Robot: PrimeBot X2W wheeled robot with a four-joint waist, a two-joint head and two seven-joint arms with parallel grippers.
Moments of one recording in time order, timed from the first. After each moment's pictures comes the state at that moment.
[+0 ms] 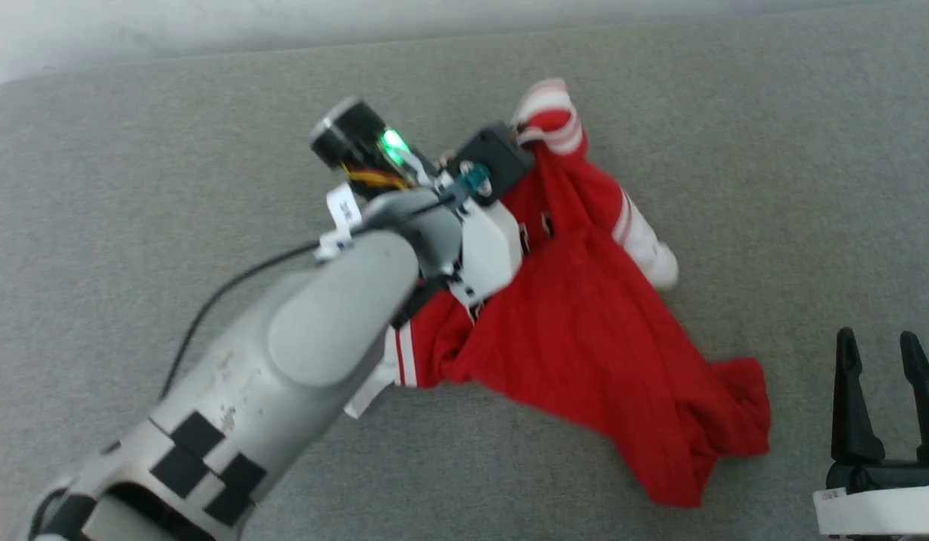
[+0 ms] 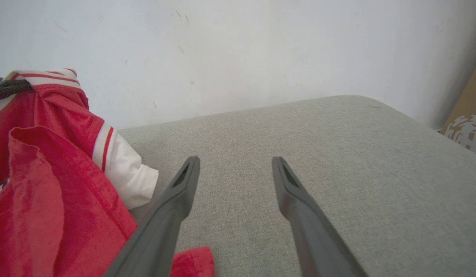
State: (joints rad) left arm -0.94 0.21 -0.84 0.47 -0.26 -0.04 0.07; right arm 0.15 -0.05 -0.18 -0.15 0.24 0.13 -0.23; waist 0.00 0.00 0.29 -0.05
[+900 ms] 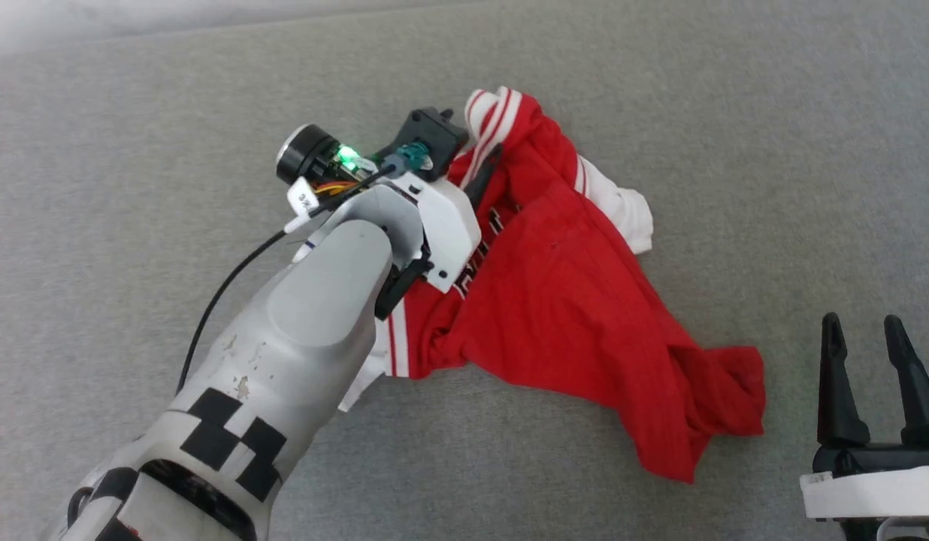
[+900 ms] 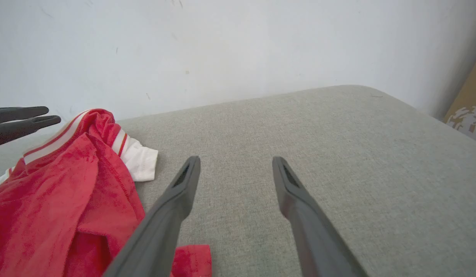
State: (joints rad) left arm -0.99 0.11 -0.78 0.86 -0.37 -0.05 -0.09; right arm 0.10 -0.05 -0.16 -0.11 0.24 0.13 -0.25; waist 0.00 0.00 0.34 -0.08
